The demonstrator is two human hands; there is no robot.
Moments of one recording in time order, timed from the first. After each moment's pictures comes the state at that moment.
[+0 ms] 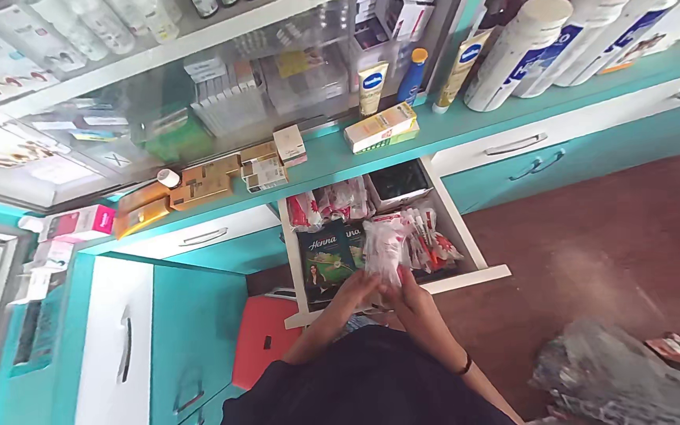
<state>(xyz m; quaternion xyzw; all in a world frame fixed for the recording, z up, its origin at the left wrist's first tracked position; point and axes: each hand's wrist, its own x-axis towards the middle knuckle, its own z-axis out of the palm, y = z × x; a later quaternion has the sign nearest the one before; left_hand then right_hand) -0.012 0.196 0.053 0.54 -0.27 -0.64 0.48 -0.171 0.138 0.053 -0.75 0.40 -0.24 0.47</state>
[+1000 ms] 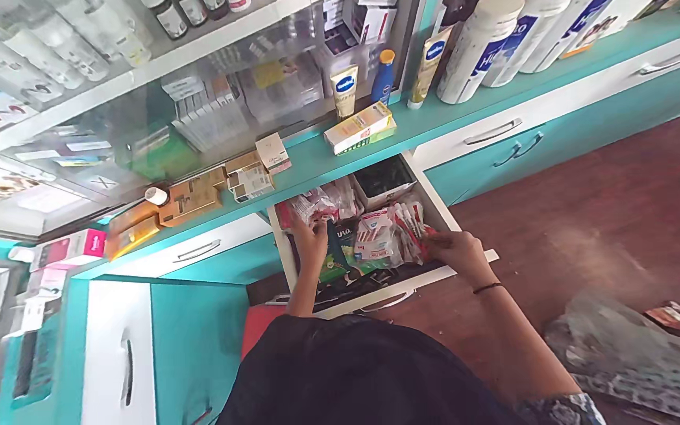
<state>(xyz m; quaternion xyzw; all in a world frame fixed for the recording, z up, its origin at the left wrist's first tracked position) 0.050 0.114 0.032 0.77 -0.33 -0.26 0.47 -0.235 0.017 0.027 -0.70 0.59 -0.12 0.39</state>
